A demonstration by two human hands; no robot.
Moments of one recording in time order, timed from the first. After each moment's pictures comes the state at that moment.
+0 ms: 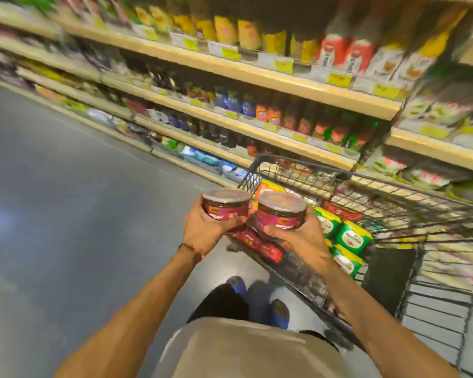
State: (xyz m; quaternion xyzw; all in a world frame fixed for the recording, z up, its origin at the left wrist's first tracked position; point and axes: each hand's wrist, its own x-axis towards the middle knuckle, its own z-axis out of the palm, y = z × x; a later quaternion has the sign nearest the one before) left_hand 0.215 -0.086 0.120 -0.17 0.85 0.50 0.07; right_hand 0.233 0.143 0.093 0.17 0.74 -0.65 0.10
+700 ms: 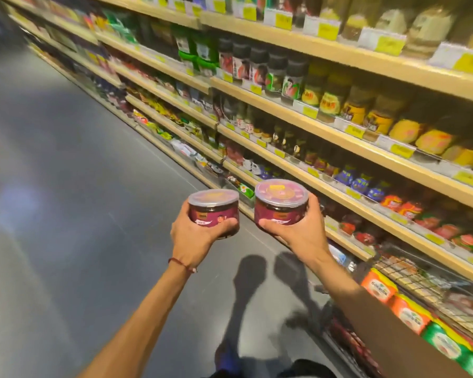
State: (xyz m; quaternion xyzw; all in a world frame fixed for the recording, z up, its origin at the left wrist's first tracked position) left_hand 0.146 -0.466 0.195 -0.22 0.77 0.57 -0.16; right_hand 0.083 -0.243 0.202 -0.02 0.77 -0.64 0.04
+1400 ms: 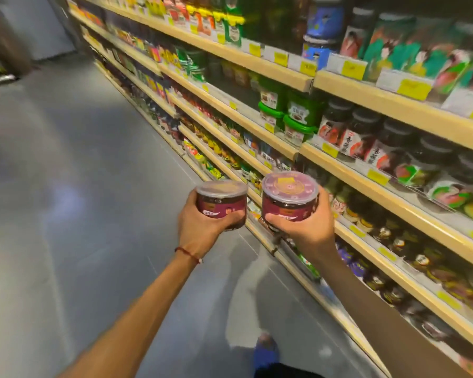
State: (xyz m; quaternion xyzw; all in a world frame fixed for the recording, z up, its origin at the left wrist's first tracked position) left_hand -0.134 -0.787 0.234 -0.24 0.77 0.54 -0.24; right_hand -0.216 -0.578 0.228 -0.10 0.75 -0.65 0.00
